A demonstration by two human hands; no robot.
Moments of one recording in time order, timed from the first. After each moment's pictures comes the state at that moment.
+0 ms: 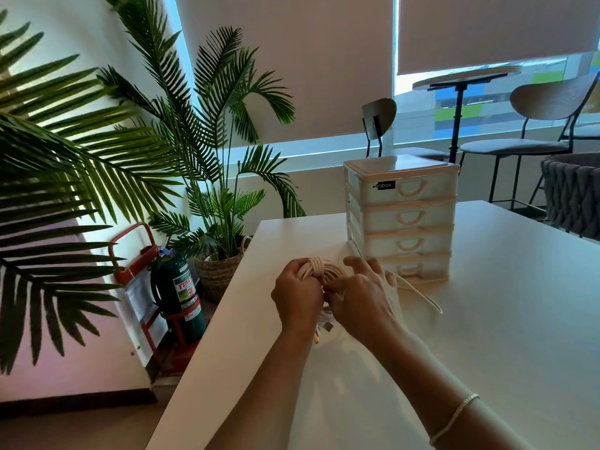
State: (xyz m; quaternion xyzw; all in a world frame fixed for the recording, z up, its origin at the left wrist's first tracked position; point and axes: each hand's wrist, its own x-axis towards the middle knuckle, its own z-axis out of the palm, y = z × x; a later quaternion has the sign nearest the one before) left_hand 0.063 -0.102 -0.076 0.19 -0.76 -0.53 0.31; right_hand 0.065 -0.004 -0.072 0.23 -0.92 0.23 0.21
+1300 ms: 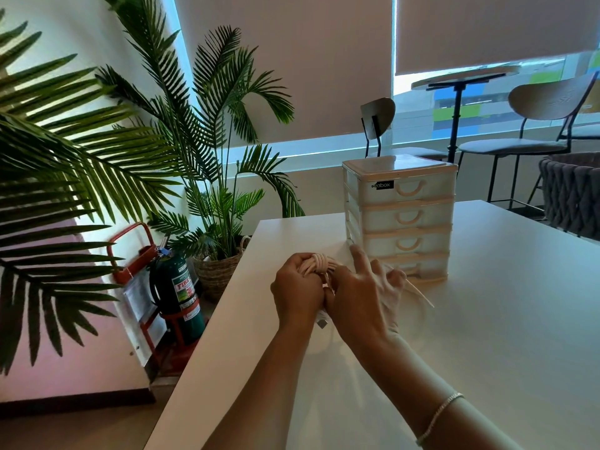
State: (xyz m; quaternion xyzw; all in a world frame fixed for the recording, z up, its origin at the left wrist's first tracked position) left_hand 0.064 -0.103 -0.071 0.16 -0.78 -0.51 0.31; right_hand 0.069 -0.025 -0.076 0.08 -0.94 0.14 0.30
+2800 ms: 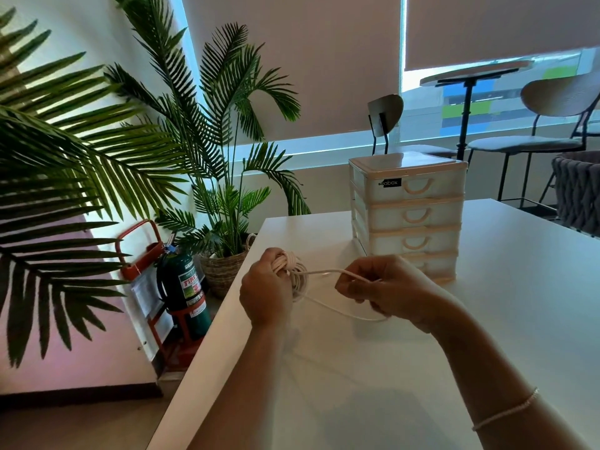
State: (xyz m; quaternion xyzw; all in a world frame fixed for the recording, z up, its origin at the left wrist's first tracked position) left_hand 0.059 -0.148 -0.085 0.20 -0.82 -0.33 0.42; right_hand 0.066 0.029 -0.037 0.27 -0.82 0.50 -0.09
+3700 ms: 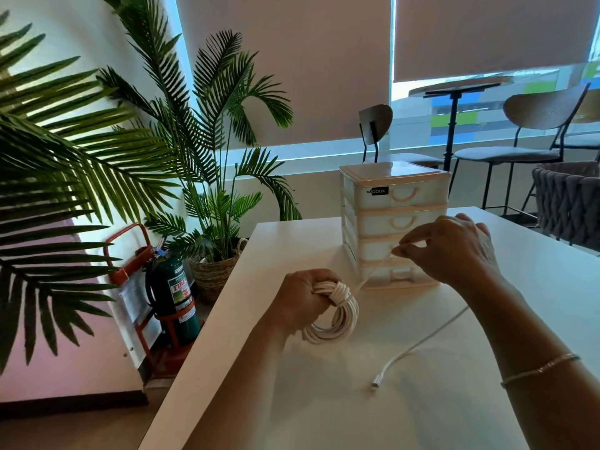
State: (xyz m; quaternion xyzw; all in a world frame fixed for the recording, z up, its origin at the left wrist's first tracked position) left_hand 0.059 -0.125 -0.080 -0.11 -0.87 -0.46 0.16; right_hand 0.027 0.089 -0.016 0.10 -0.94 0.18 0.27
